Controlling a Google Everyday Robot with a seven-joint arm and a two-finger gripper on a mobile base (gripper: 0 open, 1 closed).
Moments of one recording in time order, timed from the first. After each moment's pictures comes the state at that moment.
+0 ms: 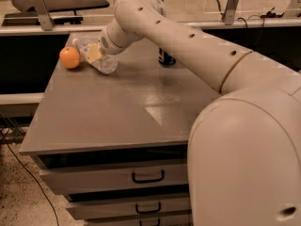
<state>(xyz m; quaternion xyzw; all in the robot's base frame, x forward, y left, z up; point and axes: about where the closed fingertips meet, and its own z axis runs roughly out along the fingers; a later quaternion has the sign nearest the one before) 0.766 0.156 0.866 -0.36 0.84 0.19 0.36</state>
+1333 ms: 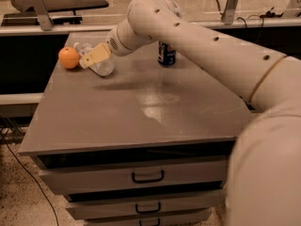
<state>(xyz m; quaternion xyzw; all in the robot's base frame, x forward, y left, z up) 0.741 0.129 0.888 -0.37 0.82 0.20 0.40</state>
